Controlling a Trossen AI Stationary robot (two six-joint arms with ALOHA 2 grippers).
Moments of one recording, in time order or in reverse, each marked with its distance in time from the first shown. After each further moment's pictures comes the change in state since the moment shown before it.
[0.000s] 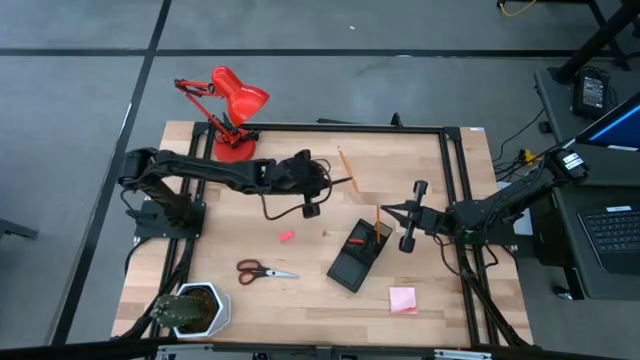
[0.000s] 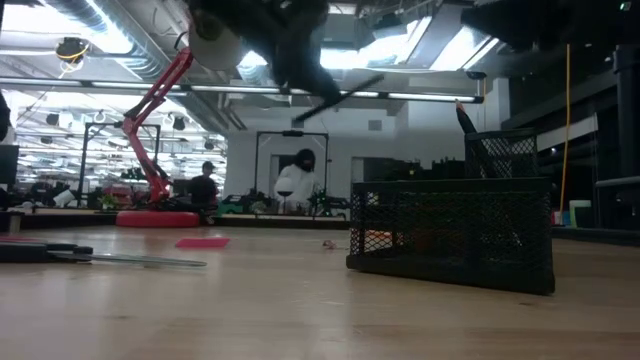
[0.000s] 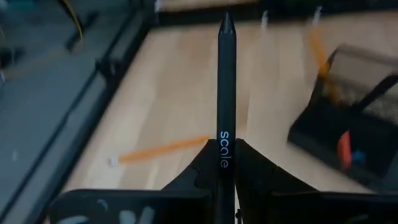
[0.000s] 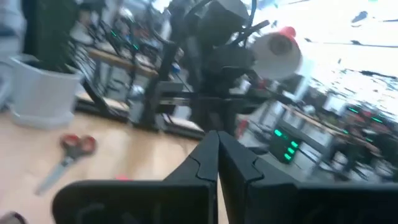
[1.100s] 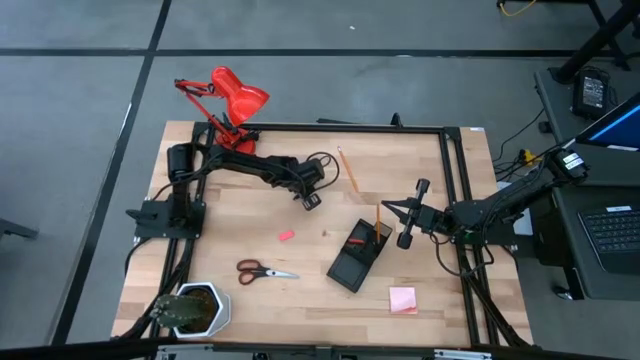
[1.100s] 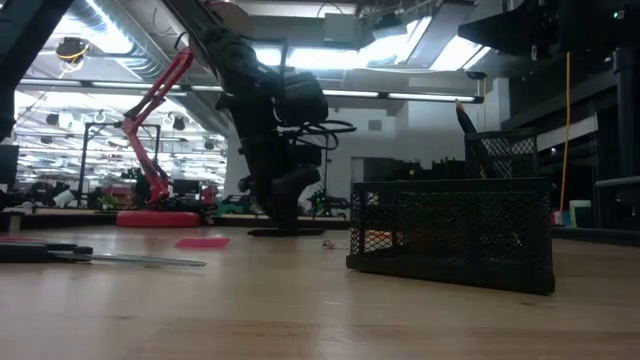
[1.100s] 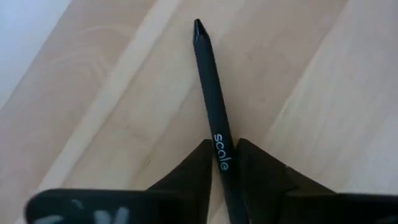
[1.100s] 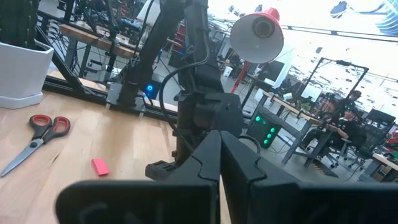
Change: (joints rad) left arm 0.181 0.391 0.005 -0.251 0.072 -0.362; right arm -0.001 -0.001 0.000 -0.037 0.109 -0.037
